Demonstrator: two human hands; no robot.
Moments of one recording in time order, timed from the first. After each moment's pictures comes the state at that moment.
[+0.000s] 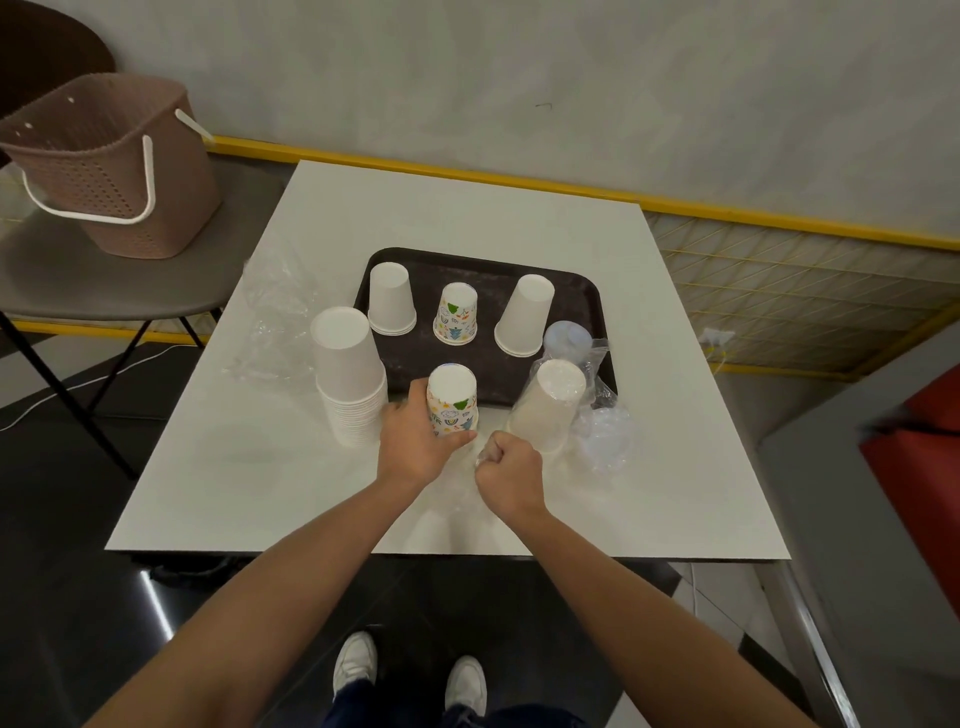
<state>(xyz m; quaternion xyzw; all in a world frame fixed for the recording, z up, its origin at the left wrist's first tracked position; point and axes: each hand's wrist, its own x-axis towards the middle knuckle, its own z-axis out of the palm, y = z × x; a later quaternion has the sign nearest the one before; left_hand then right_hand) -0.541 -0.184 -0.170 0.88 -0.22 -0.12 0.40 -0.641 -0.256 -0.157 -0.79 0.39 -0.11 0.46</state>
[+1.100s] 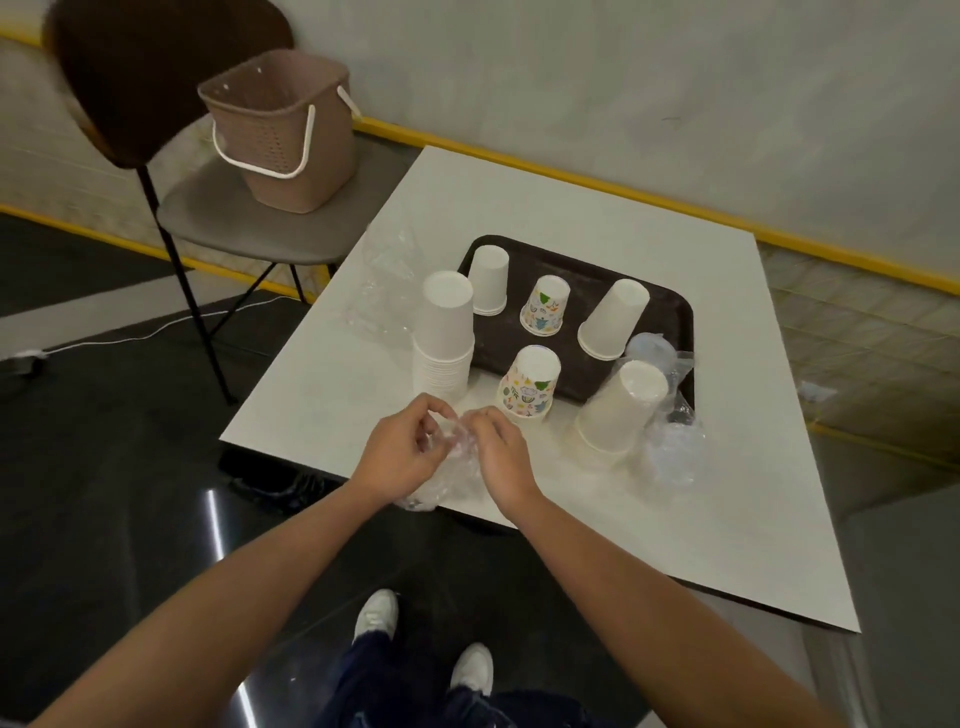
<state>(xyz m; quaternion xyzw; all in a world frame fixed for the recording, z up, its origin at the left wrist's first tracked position) -0.562 -0.069 -0.159 0.84 -0.23 -0.13 0.46 -0.617 -0.194 -0.151 -0.71 0.26 -0.05 0.65</state>
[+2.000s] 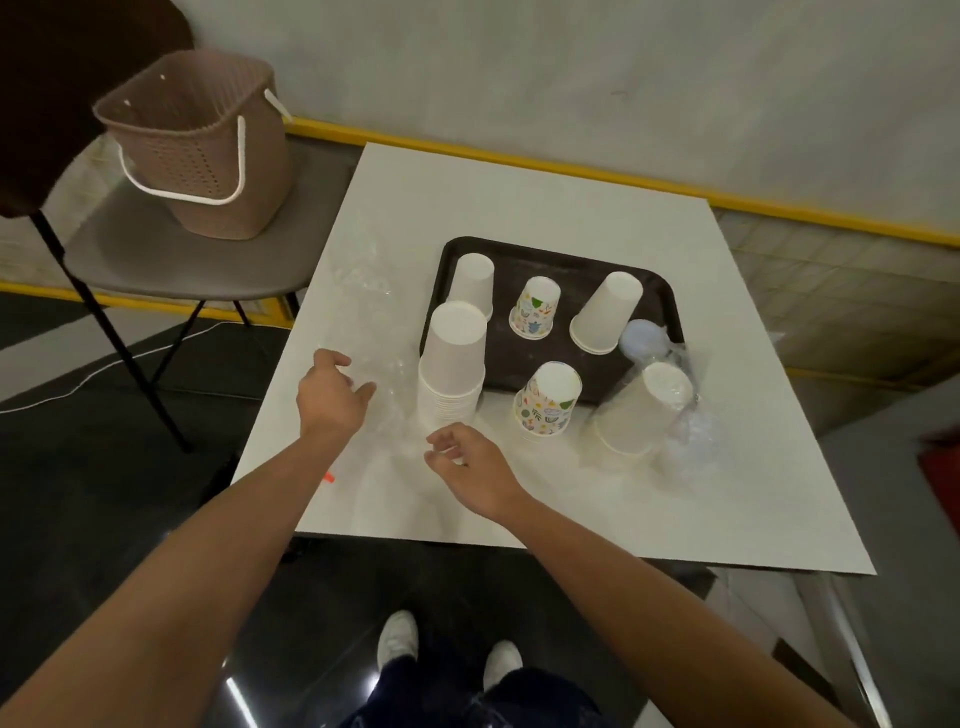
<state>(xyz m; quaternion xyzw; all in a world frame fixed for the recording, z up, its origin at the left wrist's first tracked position) -0.413 -0.053 -0.163 0.91 -0.04 -0.12 0.39 -0.562 -0.163 -0.165 -0.84 0.25 0.06 0.49</state>
